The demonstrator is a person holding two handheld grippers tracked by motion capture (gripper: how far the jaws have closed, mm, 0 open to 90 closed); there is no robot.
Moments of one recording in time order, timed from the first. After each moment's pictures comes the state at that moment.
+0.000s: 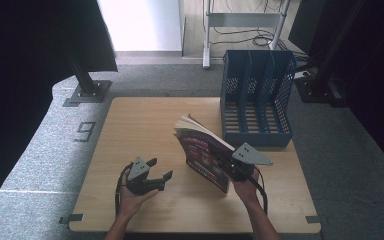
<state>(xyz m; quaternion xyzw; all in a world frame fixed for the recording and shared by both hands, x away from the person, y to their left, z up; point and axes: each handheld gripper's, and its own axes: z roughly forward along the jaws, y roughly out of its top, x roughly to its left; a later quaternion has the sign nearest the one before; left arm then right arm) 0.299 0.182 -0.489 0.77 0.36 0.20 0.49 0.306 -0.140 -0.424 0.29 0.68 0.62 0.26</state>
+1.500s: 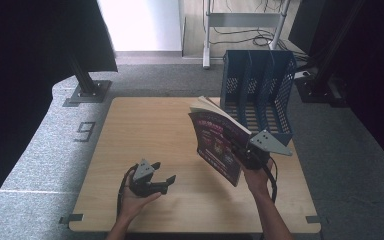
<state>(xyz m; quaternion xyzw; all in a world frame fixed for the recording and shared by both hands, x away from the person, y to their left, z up) 0.298 0.174 -0.494 0.79 0.36 0.17 0.47 0.314 -0.168 -0.383 0.34 0.63 0.63 0.29</state>
